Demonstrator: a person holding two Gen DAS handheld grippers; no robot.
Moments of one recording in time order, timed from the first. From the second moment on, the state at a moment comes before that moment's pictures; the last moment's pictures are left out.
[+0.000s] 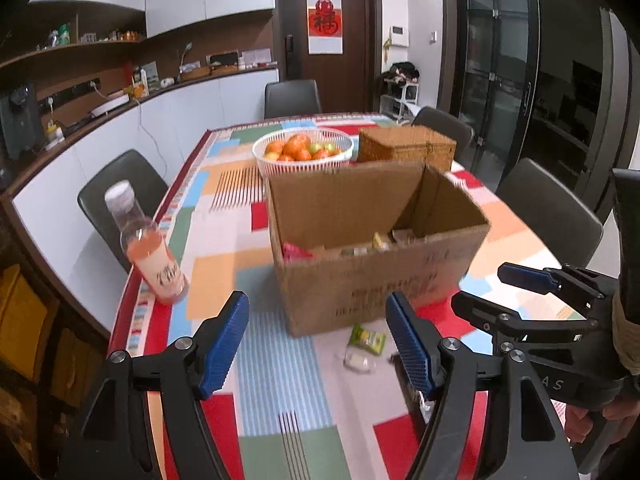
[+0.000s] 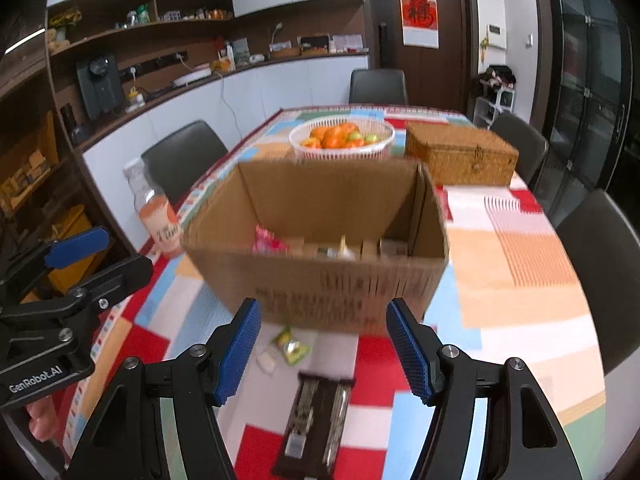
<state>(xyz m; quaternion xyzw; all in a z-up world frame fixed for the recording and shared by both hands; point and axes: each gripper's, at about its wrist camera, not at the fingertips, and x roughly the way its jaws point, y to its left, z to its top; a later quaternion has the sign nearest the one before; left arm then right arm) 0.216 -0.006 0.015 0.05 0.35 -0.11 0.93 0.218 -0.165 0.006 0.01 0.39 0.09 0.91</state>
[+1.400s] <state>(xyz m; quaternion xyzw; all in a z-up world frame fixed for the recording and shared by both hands) 0.216 0.000 -0.114 0.05 0.48 -0.10 0.87 0.236 -0.126 -0.134 -0.03 0.53 0.05 0.85</state>
